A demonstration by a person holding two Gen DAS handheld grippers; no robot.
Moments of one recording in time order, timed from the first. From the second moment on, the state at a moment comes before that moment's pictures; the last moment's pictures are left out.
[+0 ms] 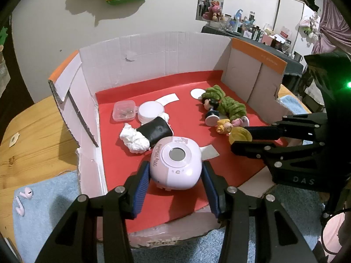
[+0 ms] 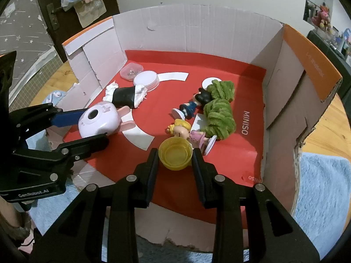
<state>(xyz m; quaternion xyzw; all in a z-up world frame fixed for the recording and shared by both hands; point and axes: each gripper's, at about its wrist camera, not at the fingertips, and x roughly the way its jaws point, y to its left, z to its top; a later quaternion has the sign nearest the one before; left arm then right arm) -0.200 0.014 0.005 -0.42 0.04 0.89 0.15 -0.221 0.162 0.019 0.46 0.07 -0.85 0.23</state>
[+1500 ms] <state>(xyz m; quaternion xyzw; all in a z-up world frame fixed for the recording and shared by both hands) -0.149 0.005 0.034 -0.36 0.04 0.93 0.09 -0.171 0.175 0.056 0.40 0.04 -0.88 0.24</state>
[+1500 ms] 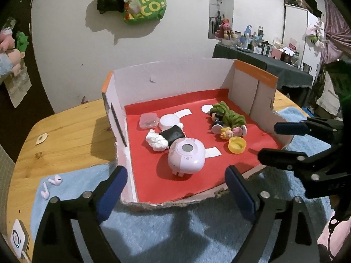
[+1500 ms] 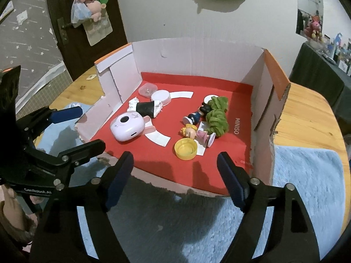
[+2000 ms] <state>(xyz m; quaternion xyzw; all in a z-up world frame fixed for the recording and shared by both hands) -0.125 -0.001 0.038 -0.35 0.03 0.94 0.07 -0.143 0.182 0.072 0.38 0.03 -0.90 0.23</state>
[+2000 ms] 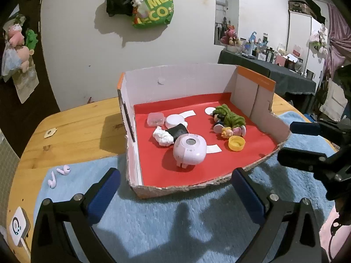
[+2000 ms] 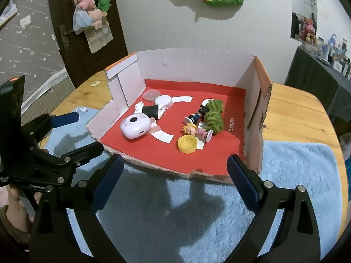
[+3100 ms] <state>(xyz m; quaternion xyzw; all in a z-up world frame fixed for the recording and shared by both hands) -0.081 -0.011 -0.012 -0.38 -0.02 0.92 0.02 -0.093 0.197 0.022 0.39 0.01 -0.90 0.18</state>
